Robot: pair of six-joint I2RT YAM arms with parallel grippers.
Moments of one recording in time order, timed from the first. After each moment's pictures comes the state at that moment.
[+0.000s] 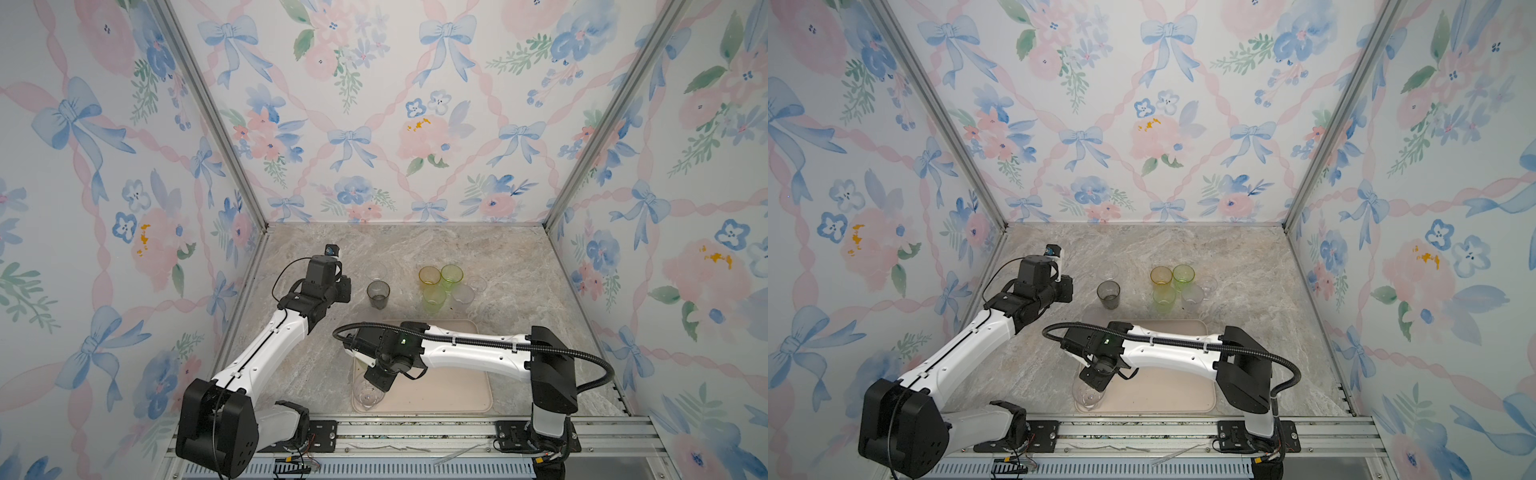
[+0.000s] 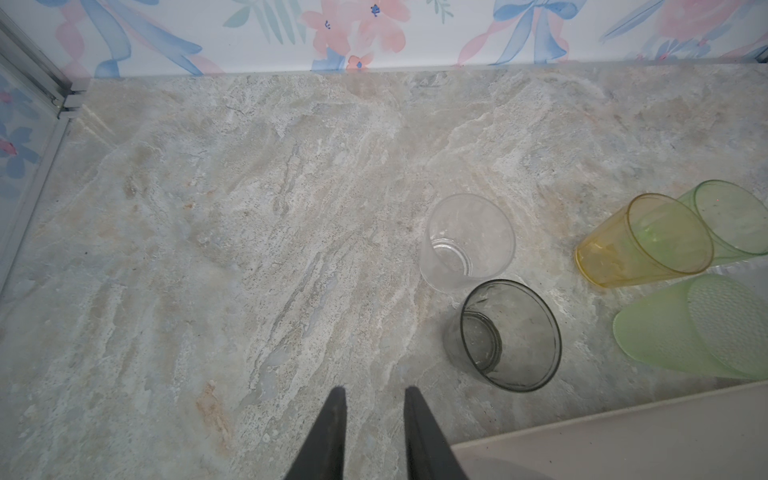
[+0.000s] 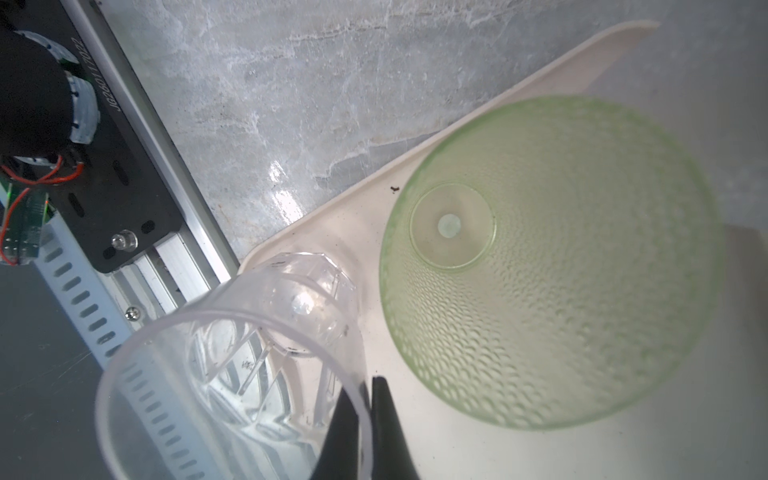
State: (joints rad) left arm -0.30 1.24 0.90 -0.34 -0.10 -0.16; right arm 1.27 1.88 1.52 -0.88 -0.02 0.20
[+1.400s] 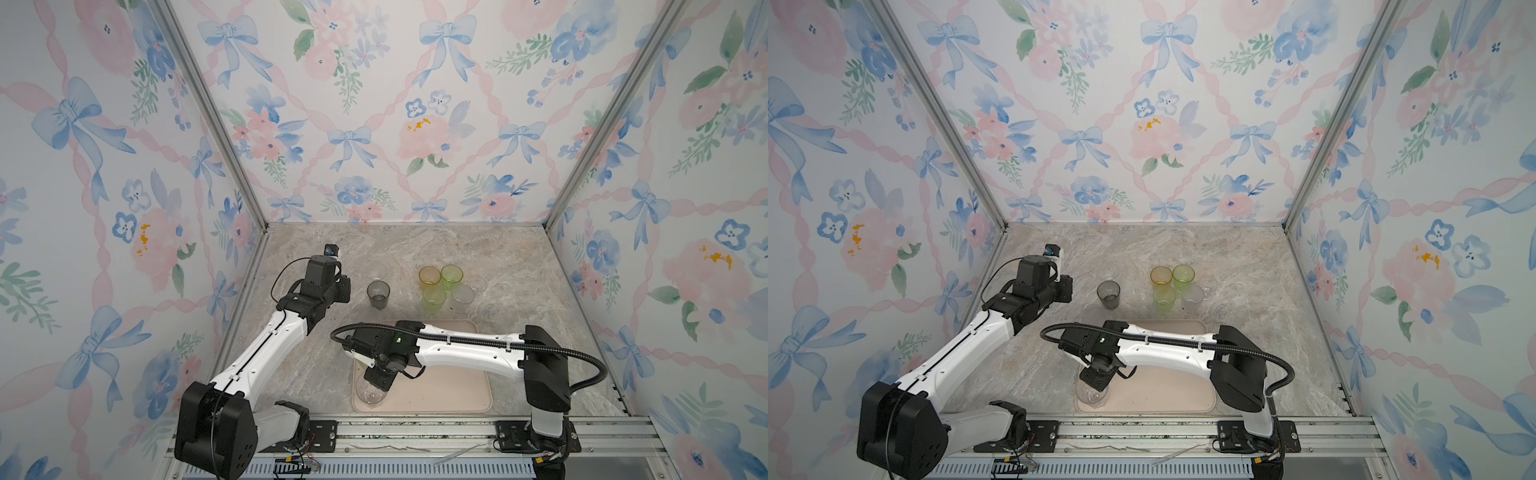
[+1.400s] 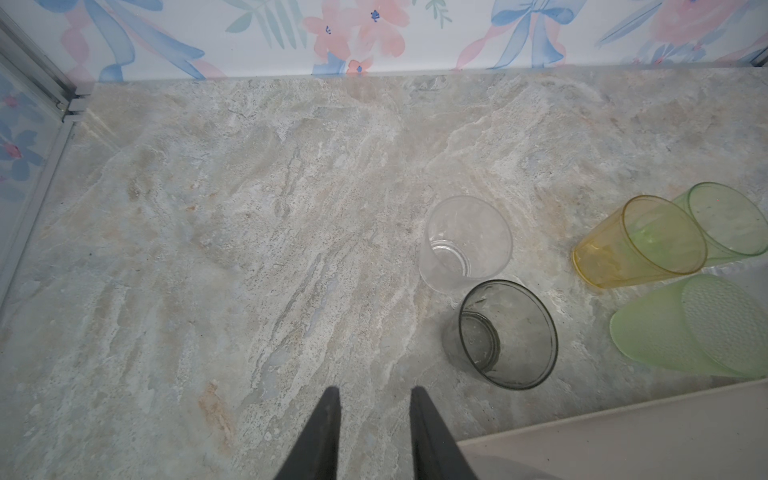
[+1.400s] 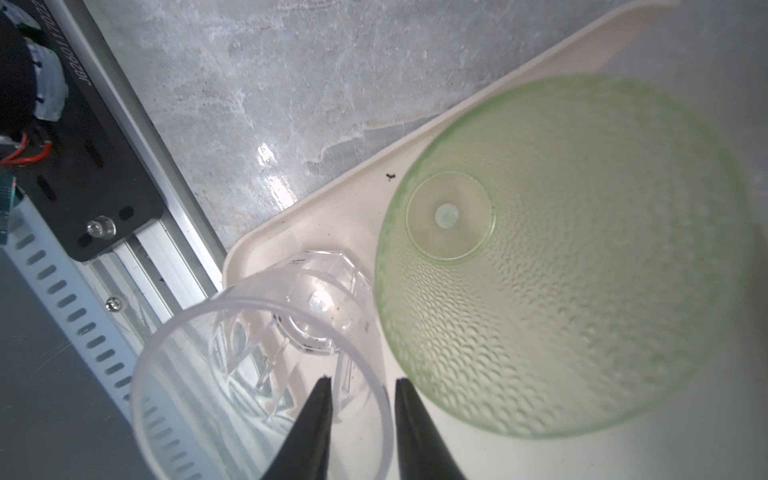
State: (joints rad) left arm -0.30 1.23 0.90 -0.35 -0.10 -0.16; right arm 1.27 1.92 1.57 -0.94 -0.02 0.17
